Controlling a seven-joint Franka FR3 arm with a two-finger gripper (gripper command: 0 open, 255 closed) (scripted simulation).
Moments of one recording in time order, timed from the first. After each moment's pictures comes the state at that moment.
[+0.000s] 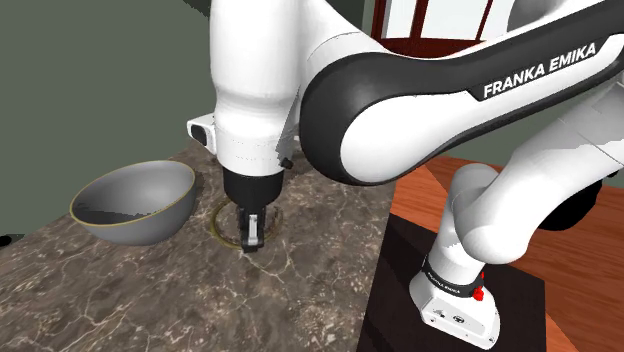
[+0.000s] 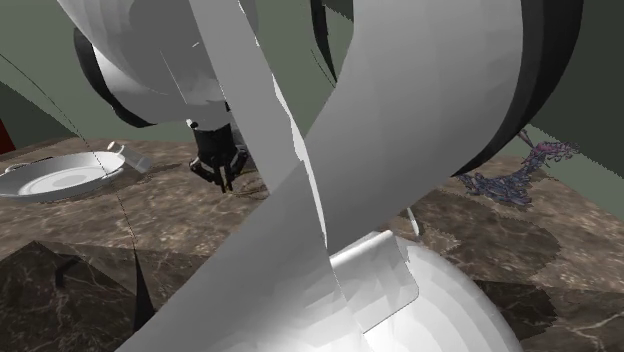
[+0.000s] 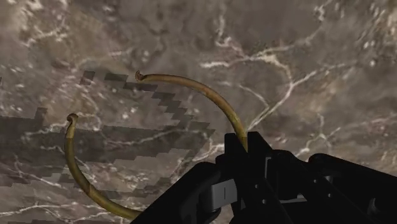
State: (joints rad) arm 0.28 -0.49 0.57 -2.30 0.20 2.03 -0.10
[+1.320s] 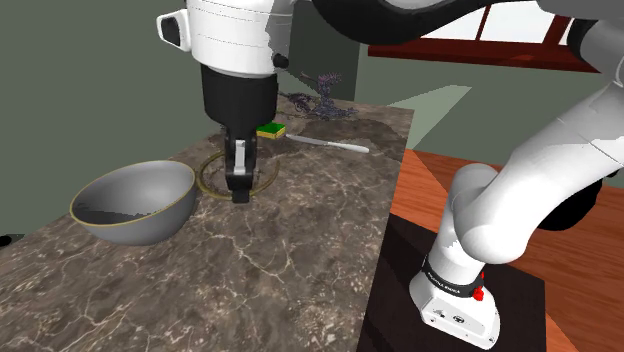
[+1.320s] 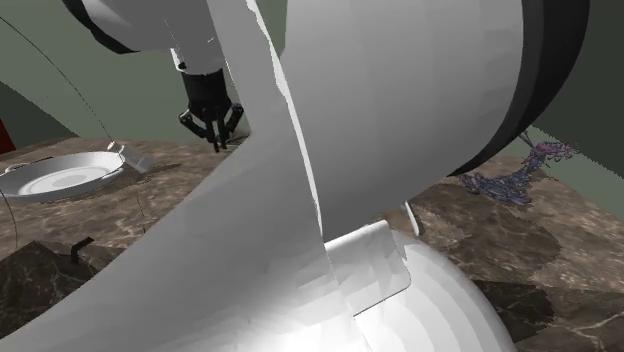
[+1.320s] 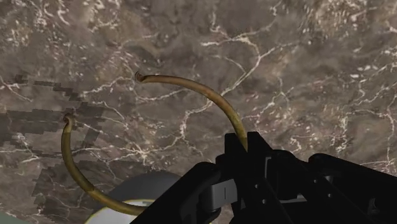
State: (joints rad) arm 0.26 -0.48 0.53 -2.03 0.17 1.77 -0.10
